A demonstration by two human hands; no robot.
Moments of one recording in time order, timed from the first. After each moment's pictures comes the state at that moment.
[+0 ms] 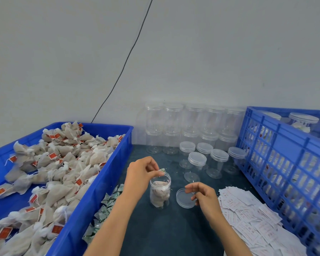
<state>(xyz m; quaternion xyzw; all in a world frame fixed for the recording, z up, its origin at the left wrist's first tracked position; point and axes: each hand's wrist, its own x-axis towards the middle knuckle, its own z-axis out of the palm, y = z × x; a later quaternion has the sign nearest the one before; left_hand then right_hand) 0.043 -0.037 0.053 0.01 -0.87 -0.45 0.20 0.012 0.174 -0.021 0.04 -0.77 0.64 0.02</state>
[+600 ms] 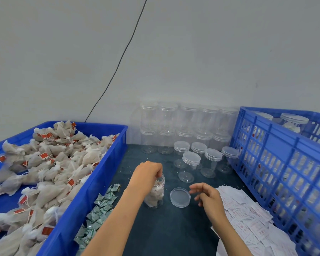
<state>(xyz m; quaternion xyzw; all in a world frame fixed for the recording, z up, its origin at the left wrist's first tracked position) 0.013 -0.016 0.046 -0.04 -0.98 -0.14 0.12 0.017 0.197 -0.019 0.02 -0.78 0.63 0.06</state>
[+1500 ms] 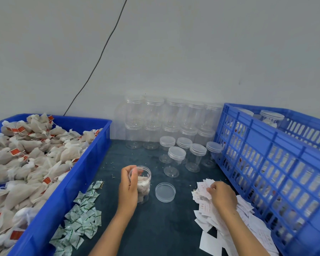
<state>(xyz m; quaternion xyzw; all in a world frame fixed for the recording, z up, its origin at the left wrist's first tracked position) 0.025 0.003 -0.039 0.02 -0.67 -0.69 0.28 -0.006 0.270 -0.017 -0.15 -0.97 0.16 0.08</state>
